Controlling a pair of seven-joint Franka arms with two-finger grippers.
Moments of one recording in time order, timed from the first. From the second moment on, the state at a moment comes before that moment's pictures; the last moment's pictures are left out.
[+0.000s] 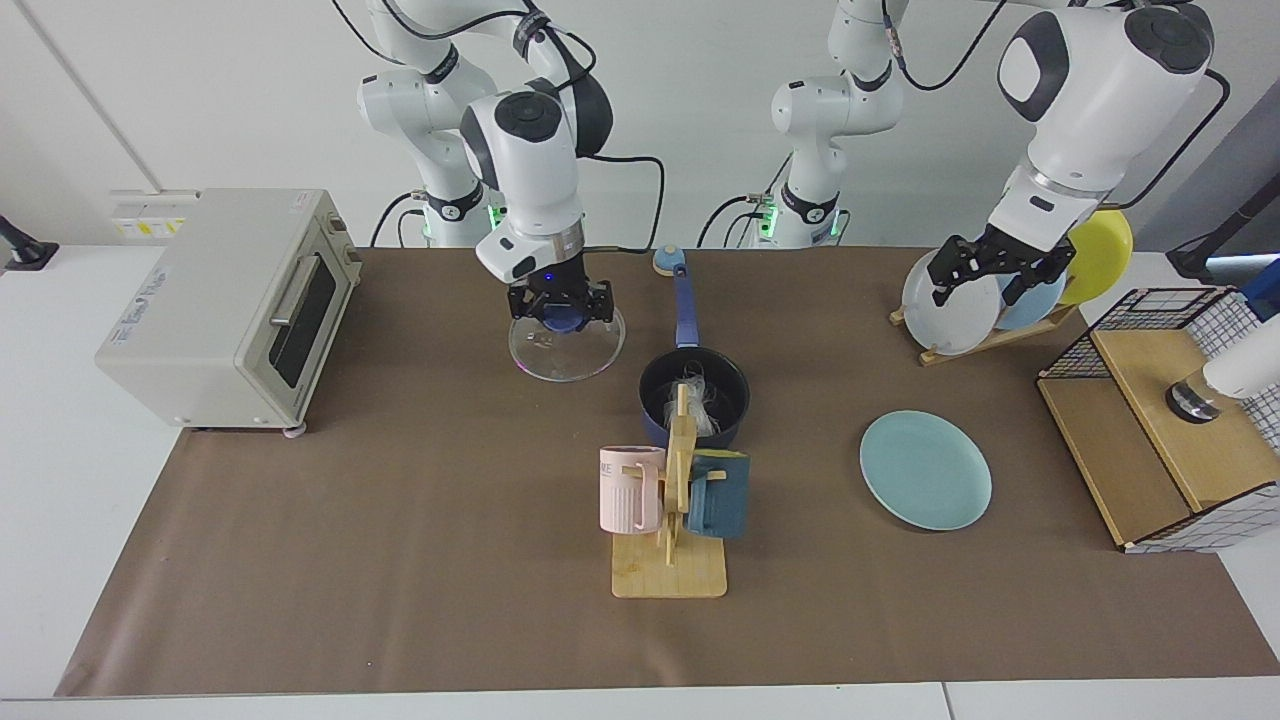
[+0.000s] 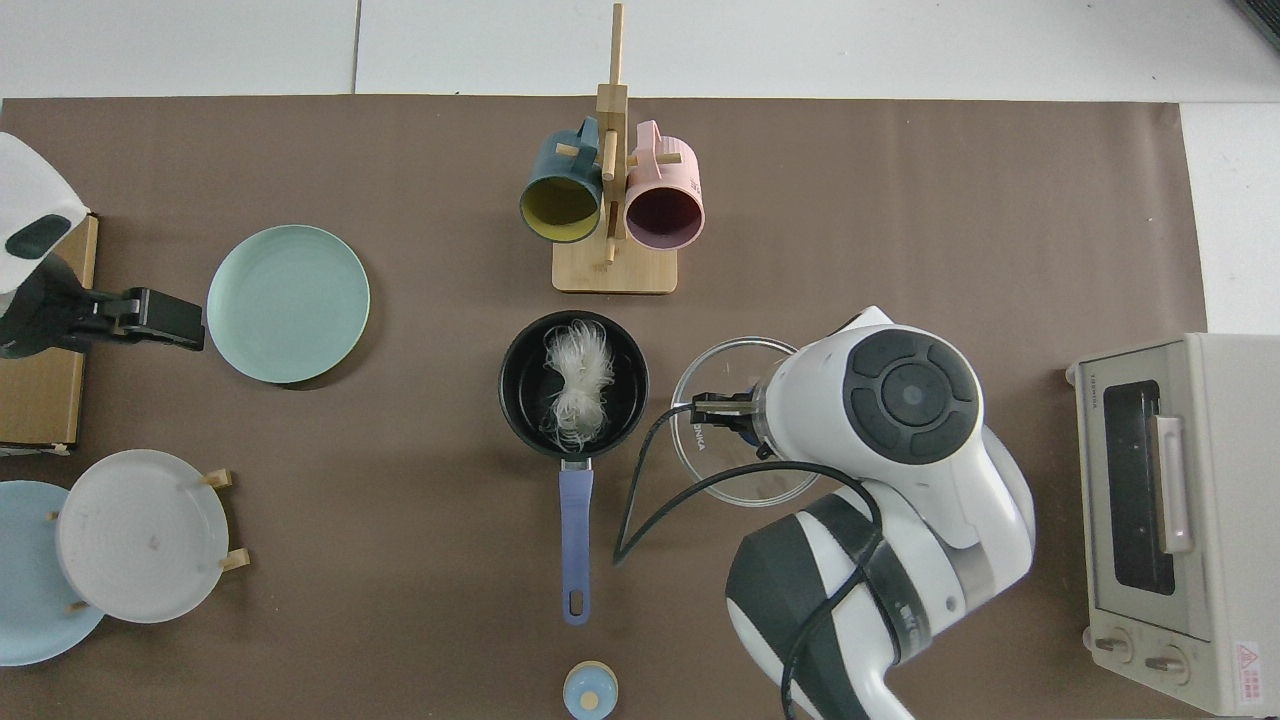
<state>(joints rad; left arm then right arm) 0.04 0.05 -0.06 -1.60 0.00 1.63 0.02 0.13 0.06 0.35 -1.95 0.00 2.06 0.62</state>
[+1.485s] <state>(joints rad) 0.04 0.04 -0.06 -1.60 0.00 1.63 0.02 0.35 0.59 0.40 -1.40 -0.24 1.99 1.10</state>
